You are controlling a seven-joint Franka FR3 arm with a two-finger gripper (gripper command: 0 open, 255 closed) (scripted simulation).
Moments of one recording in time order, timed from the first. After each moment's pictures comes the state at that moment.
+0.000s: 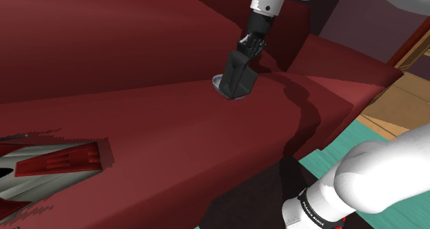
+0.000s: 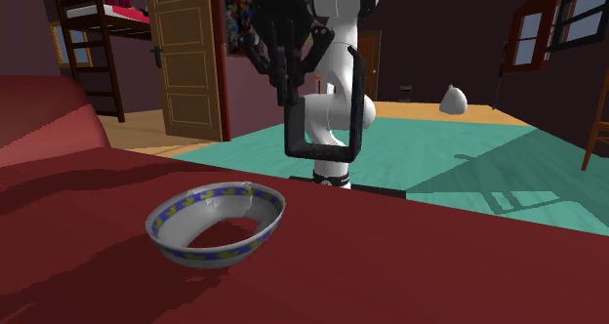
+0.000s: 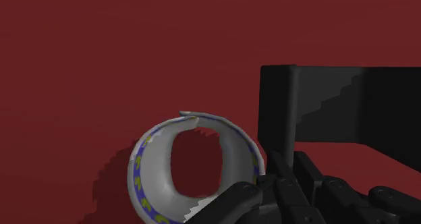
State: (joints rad) arm -0.02 -0.29 0.09 -2.02 0.06 1.68 0.05
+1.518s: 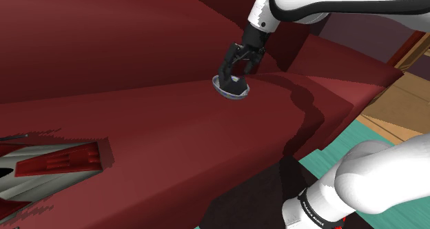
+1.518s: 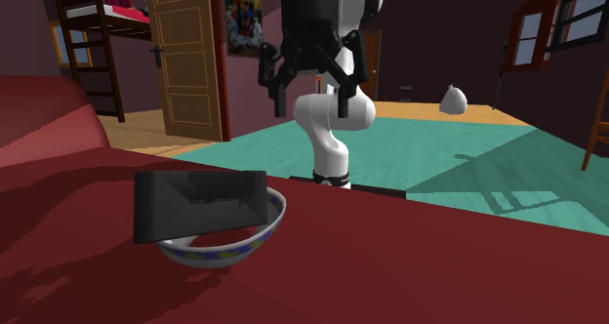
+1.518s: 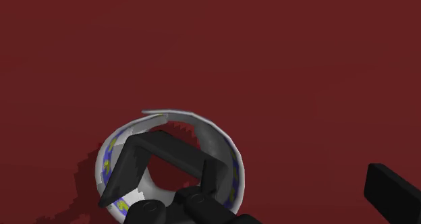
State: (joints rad) arm 0.00 -0.42 0.14 -2.25 0.09 1.95 0.18
